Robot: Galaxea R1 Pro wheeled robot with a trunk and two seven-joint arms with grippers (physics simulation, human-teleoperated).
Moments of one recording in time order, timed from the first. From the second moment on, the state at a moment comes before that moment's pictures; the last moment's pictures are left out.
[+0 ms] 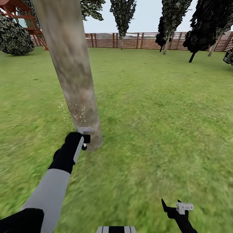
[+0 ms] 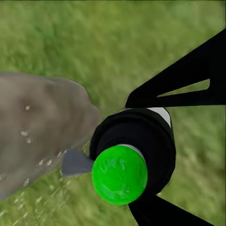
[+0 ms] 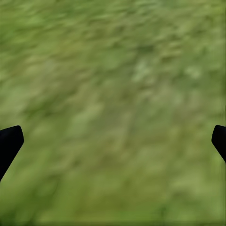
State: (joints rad) left arm -0.89 -0.11 0.00 -1.04 -0.06 0.89 0.17; right arm -0.42 -0.13 -0.42 -0.17 0.16 -0.68 0.28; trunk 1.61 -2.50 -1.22
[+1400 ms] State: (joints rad) left arm -0.81 -0.09 0.09 -0.42 -0.06 0.33 0.26; right arm -0.42 -0.13 -0.42 -0.17 0.16 -0.67 0.28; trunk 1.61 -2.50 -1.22
